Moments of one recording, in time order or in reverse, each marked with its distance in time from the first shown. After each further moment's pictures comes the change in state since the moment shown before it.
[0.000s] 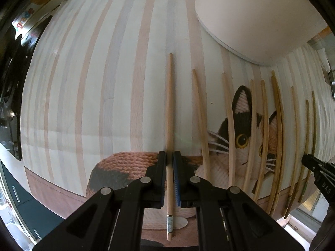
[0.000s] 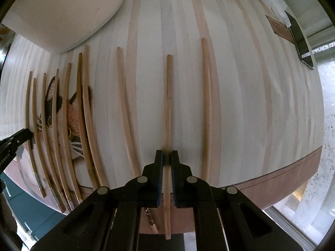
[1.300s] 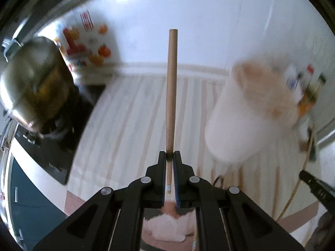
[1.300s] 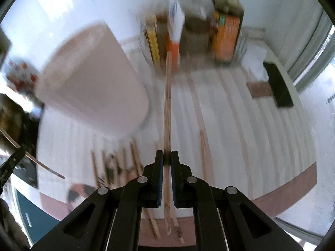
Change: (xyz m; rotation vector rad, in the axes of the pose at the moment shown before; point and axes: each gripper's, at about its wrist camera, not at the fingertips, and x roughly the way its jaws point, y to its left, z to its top) left arm -0.201 0.037 0.018 -0.150 -0.511 0.054; right arm -0.155 -0.016 0.040 0.115 -0.407 0.173
